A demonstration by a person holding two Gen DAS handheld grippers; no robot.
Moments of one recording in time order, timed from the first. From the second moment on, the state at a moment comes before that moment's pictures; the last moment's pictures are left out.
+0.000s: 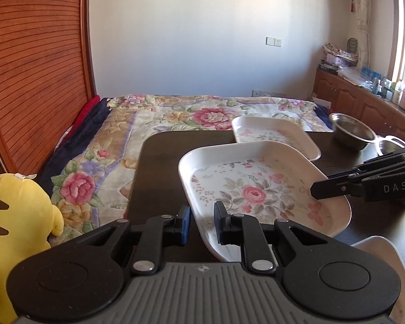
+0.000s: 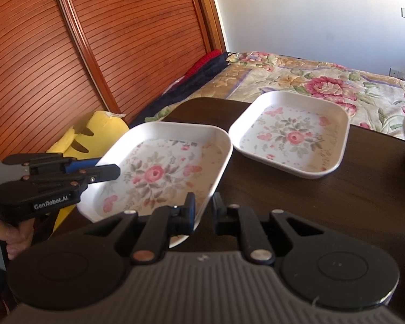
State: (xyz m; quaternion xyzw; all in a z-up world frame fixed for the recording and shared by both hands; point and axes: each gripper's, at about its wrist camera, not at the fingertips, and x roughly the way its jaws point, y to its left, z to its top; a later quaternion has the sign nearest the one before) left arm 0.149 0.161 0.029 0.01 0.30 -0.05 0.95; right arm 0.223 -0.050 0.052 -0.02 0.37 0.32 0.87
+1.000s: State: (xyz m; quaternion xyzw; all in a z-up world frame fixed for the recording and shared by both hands) left arm 0.071 0.085 0.040 0.02 0.29 -0.10 0.95; right arm 0.142 -0.139 0.069 -0.02 0.35 0.30 0.89
